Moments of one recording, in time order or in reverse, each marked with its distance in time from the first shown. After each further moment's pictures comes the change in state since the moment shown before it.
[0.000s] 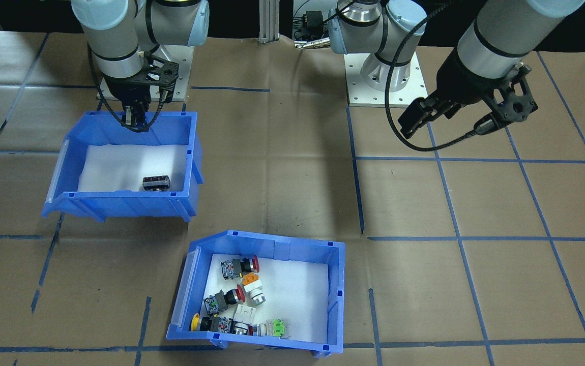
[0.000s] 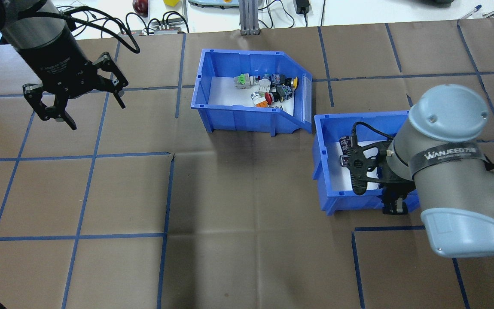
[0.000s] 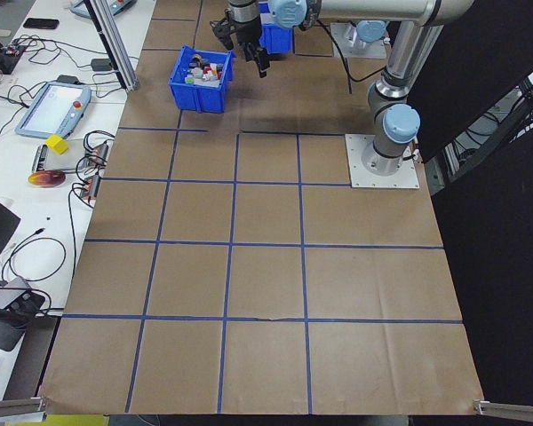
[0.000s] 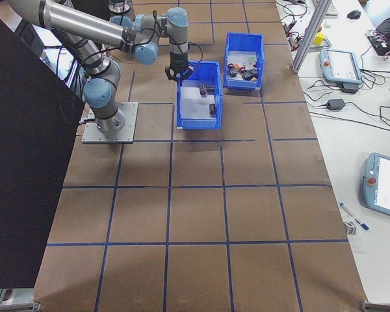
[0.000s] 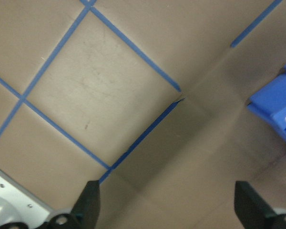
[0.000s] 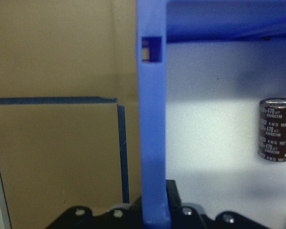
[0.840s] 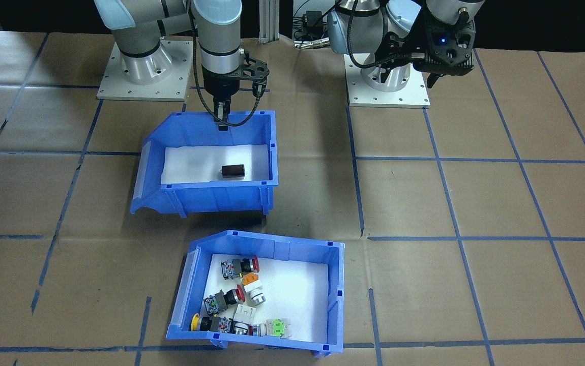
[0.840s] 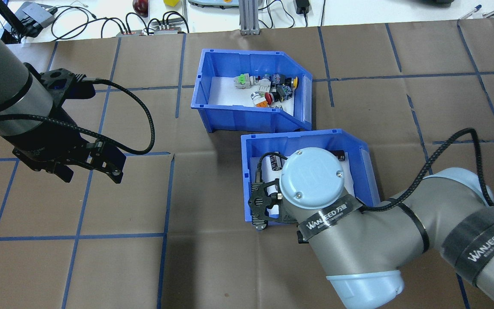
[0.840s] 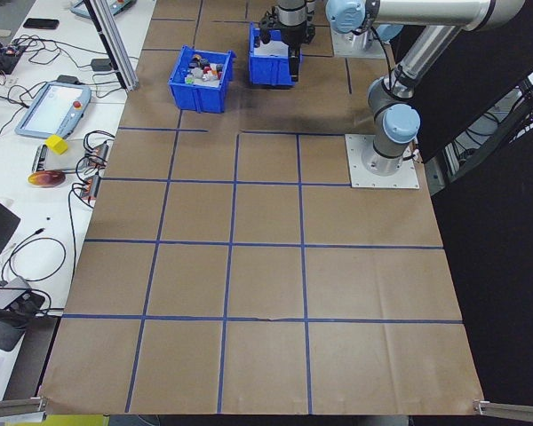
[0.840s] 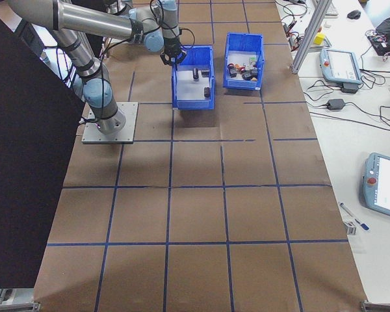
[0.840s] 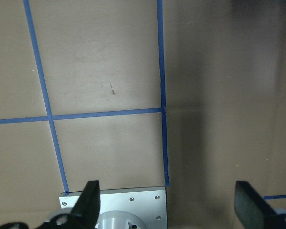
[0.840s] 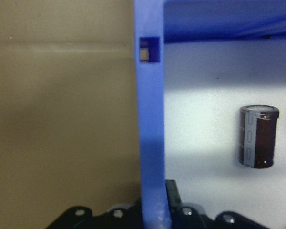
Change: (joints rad) left arm -0.007 0.259 -0.279 0.061 -0.003 0.457; right arm 0.434 0.160 -0.011 -0.207 -0.014 0.410
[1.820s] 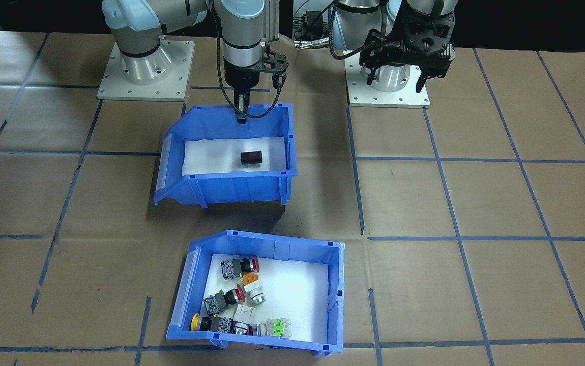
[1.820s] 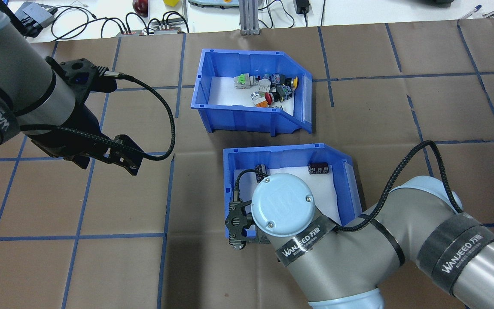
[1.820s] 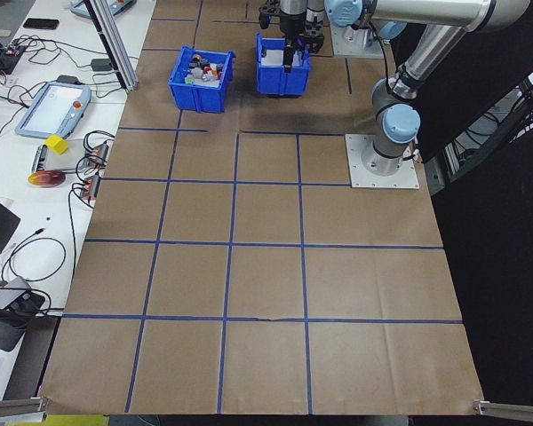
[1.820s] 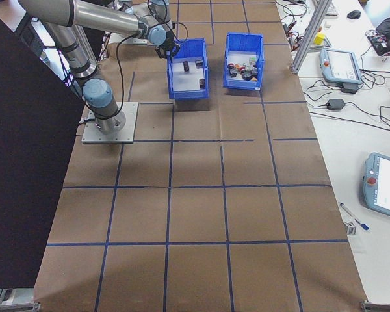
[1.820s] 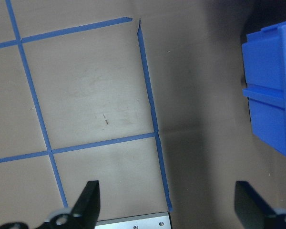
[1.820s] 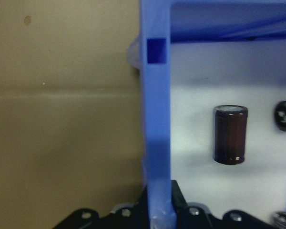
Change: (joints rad) left arm -0.090 0.001 -0.011 0.127 0.022 -0.001; right arm 0.096 0.018 -0.003 -0.006 0.018 0.102
